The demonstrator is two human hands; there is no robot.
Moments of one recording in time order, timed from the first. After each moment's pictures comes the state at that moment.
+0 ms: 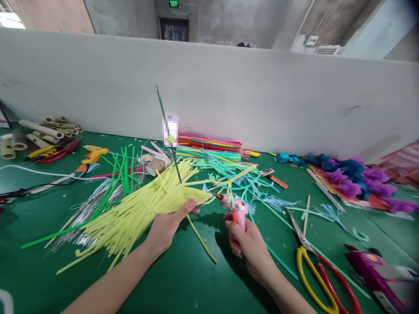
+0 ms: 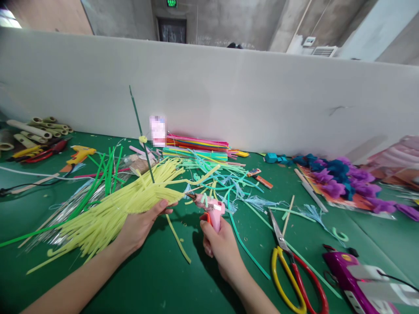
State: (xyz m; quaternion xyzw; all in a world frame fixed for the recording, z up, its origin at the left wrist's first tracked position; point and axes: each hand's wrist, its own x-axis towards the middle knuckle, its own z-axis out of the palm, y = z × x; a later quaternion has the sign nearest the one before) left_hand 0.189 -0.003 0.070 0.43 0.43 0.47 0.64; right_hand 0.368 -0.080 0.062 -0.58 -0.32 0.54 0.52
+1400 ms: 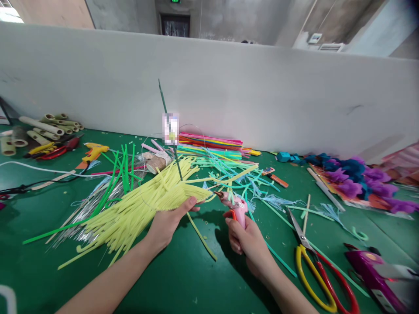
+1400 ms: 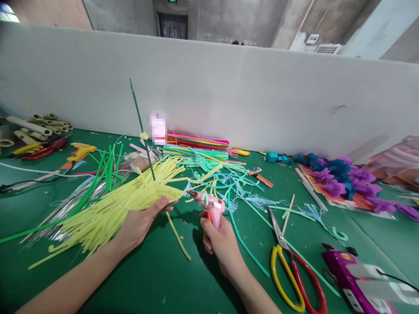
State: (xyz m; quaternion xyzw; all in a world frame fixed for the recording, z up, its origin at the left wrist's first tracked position) left_hand 0.189 -0.003 0.074 0.45 0.43 0.47 0.63; right_hand 0.369 -0.078 0.062 -0.58 -0.32 0.54 0.52
